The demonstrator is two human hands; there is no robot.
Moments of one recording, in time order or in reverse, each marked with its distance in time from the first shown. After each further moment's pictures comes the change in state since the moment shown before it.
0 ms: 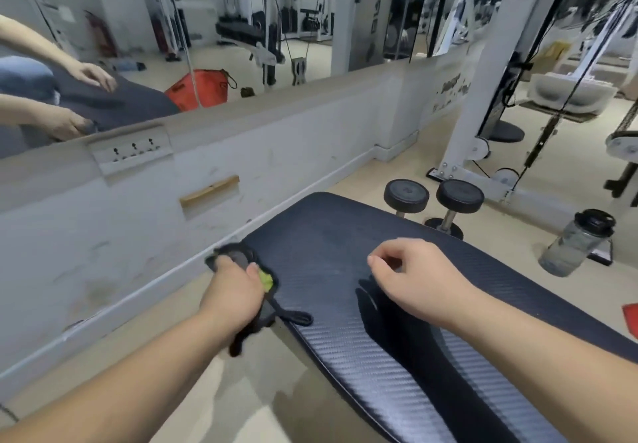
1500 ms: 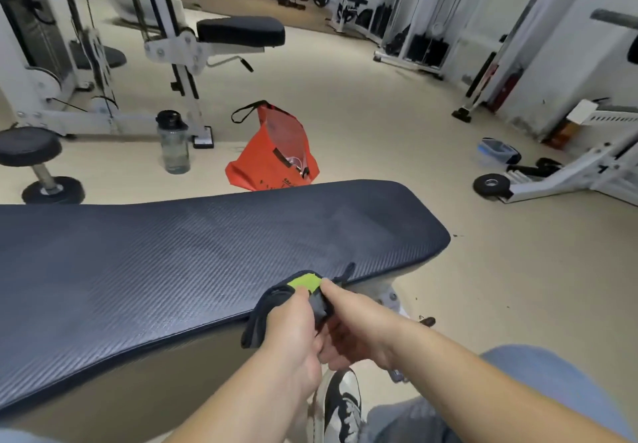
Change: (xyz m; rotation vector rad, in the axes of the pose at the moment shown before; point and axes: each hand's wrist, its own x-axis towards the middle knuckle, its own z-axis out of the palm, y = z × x) left_hand -0.545 0.149 0.217 -0.466 -1.278 -0.453; right_hand -0.487 0.205 -0.114 0.970 0.244 1.311
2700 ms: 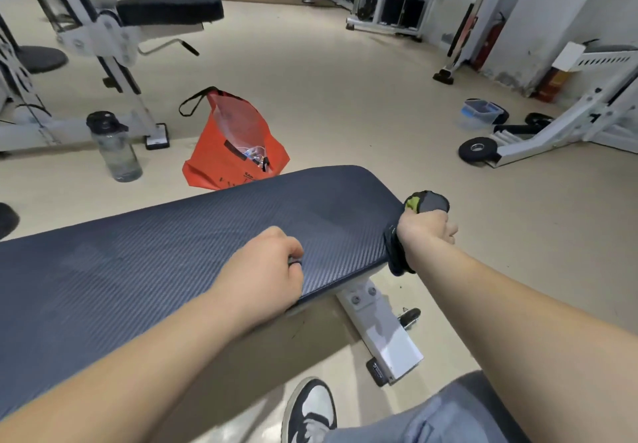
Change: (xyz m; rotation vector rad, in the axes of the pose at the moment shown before) left_hand 0.077 0.040 0.094 1.656 -0.171 1.017; right_hand 0.121 -0.009 -0.240 0.294 1.148 0.044
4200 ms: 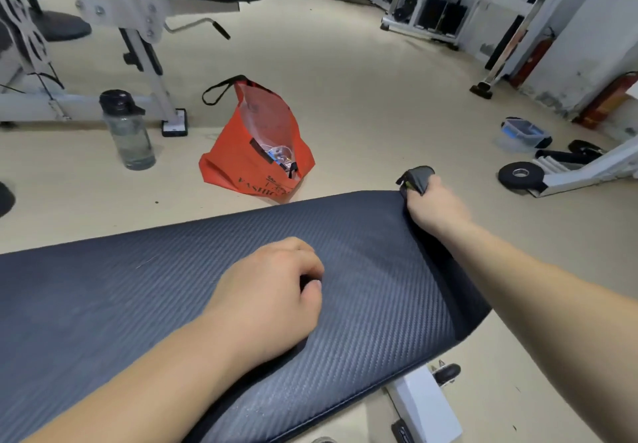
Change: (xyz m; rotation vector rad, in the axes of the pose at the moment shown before) left_hand 0.057 -0.066 -0.014 -0.032 0.064 0.005; right_hand 0.058 -0.099 0.103 -0.626 -0.205 -0.619
